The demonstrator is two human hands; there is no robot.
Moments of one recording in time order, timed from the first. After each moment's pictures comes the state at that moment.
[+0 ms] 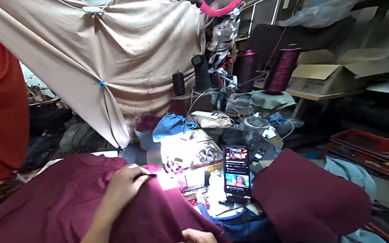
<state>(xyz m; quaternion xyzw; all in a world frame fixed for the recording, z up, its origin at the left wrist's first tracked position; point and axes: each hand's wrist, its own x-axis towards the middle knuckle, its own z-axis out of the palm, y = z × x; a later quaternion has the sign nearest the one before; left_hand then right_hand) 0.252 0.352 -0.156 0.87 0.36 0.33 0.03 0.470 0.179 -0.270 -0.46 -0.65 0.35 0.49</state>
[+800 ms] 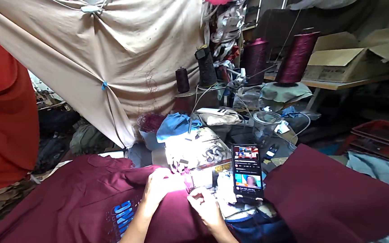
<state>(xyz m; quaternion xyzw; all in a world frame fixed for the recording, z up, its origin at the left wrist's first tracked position) 0.325 0.382 -0.231 0.83 0.41 0.36 0.14 0.492 0.283 -0.312 -0.57 -0.53 0.22 0.59</state>
